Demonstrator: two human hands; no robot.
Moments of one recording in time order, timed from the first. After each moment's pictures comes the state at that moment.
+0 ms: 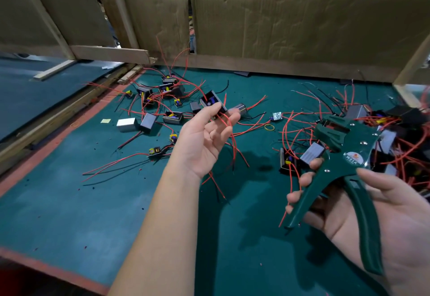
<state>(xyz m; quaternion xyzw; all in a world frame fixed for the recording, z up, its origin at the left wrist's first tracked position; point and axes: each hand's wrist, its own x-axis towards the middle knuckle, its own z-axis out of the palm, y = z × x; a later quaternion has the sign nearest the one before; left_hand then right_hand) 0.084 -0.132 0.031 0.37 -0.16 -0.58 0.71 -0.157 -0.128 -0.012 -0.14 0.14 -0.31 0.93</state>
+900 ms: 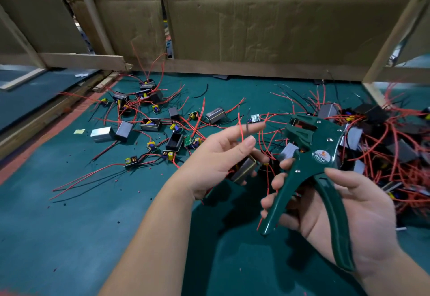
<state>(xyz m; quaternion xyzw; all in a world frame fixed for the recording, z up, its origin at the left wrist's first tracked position) 0.043 -0.126 0.022 0.42 -0.52 -0.57 0.48 -0.150 -0.118 0.023 -0.31 0.16 -0.37 0.86</state>
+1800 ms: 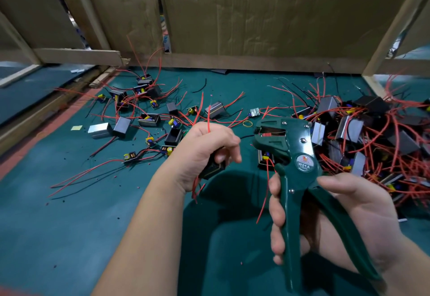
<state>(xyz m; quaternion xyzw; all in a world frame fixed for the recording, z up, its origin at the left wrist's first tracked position) 0.059 -0.125 0.028 0.43 -0.54 -0.51 0.51 -0.160 -0.116 0.023 -0.32 0.09 -0.19 0.92</state>
